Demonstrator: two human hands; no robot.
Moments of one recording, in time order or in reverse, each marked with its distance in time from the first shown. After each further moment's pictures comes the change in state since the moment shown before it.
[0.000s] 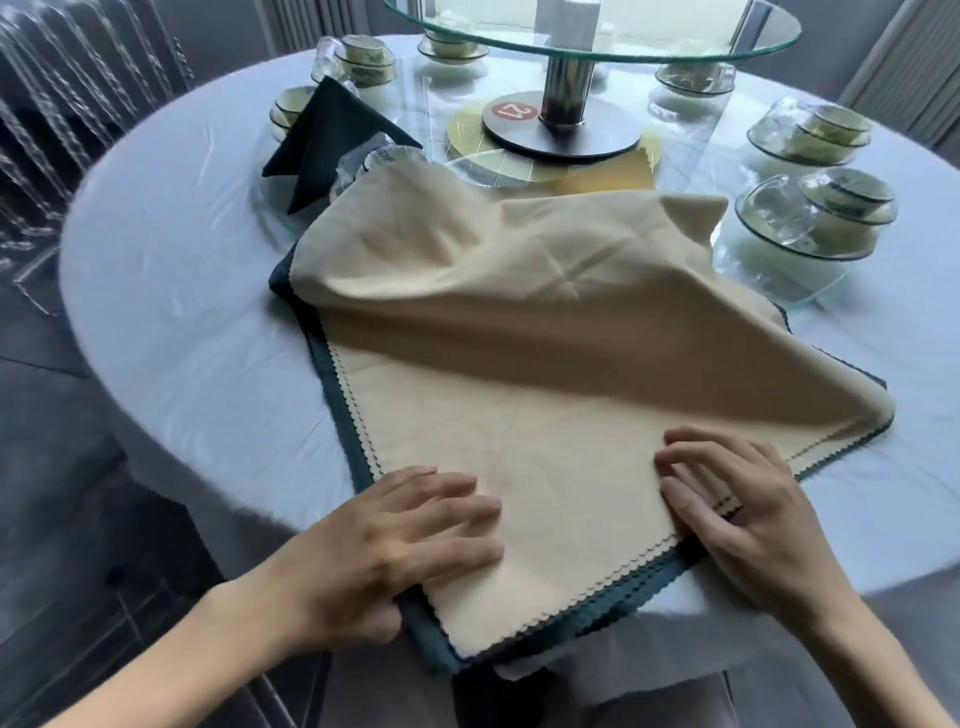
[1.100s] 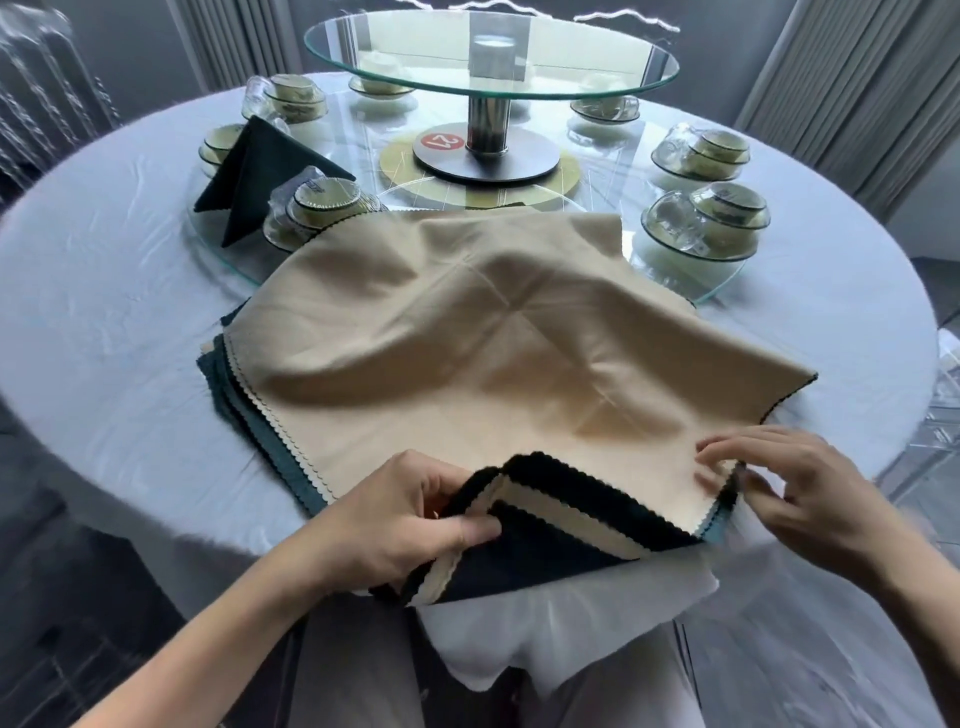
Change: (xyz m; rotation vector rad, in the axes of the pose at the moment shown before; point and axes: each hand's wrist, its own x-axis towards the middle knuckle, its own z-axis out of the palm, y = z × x) left_hand 0.074 0.037 -0.031 -1.012 -0.044 -0.466; right_hand -0.019 0.054 -0.082 -0.186 -0.080 -0.026
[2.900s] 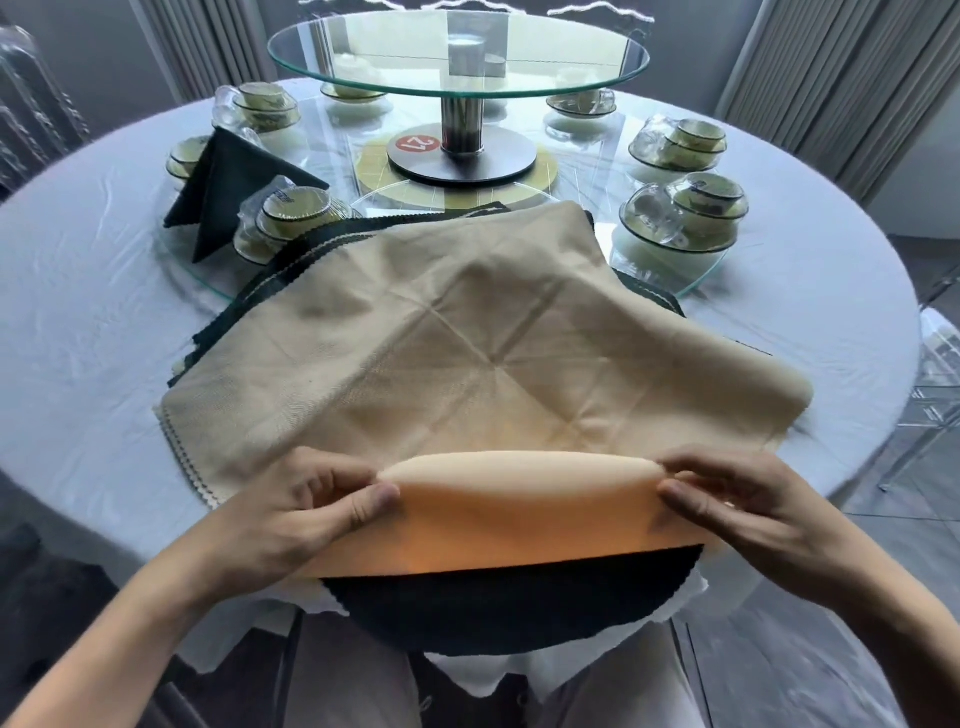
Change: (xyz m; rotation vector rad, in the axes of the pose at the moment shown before) left_hand -0.023 -0.007 -0.045 0.140 0.108 0.017; right_hand -0.007 -0.048 0.002 0.706 -0.141 0.017
